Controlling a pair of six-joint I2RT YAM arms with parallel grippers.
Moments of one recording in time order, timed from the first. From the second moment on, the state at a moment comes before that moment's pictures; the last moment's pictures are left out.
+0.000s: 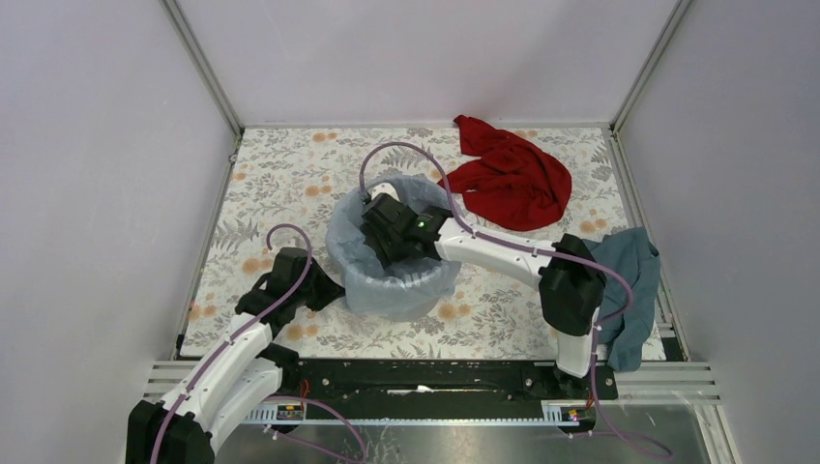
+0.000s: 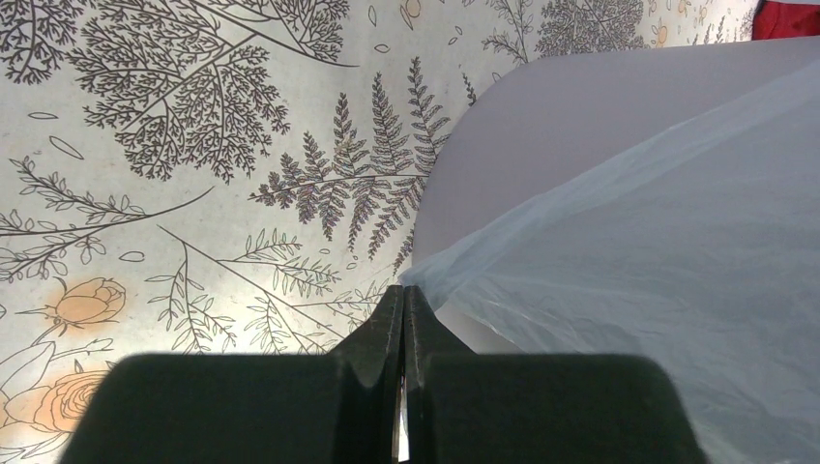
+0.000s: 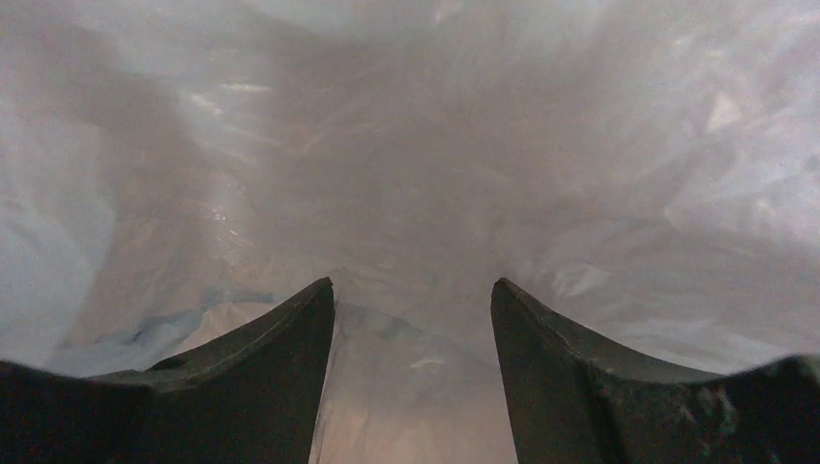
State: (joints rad) left arm -0.32 0.75 0.39 -0.48 0.10 -0.94; right arm 1.02 1.88 1.60 -0.66 0.29 0.36
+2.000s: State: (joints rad) left arm -0.32 0.71 0.40 -0.51 0.03 -0.97; right arm 0.99 2.01 1.55 -0.54 0.13 0.36
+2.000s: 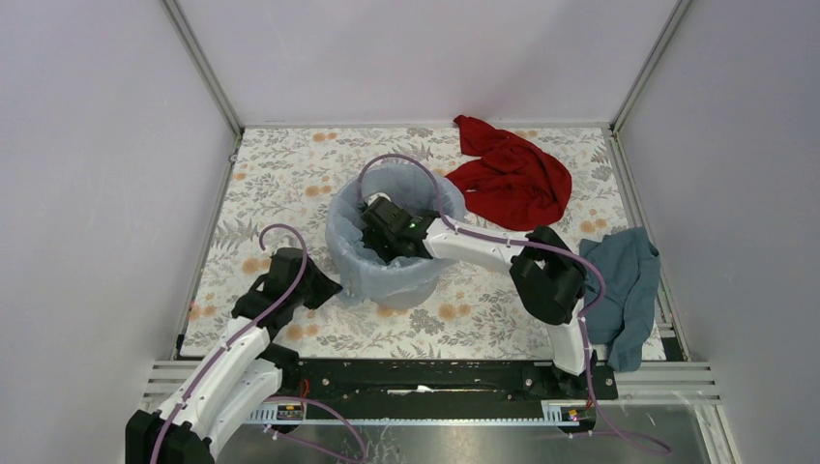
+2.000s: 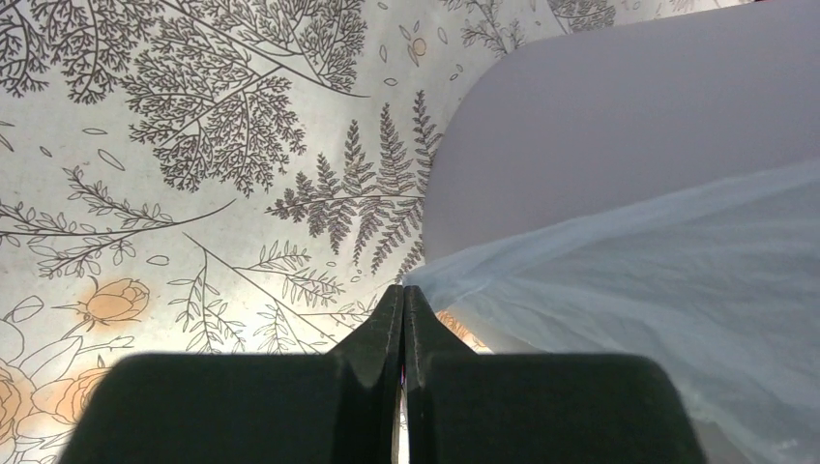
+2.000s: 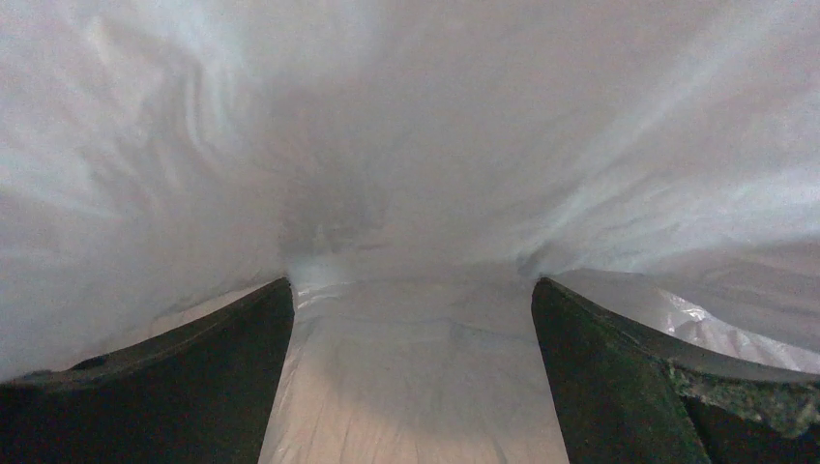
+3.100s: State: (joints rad) left arm -0.32 0.72 0.44 -0.54 0.02 -0.95; right arm 0.96 1.79 1.79 -0.72 0.20 0.36
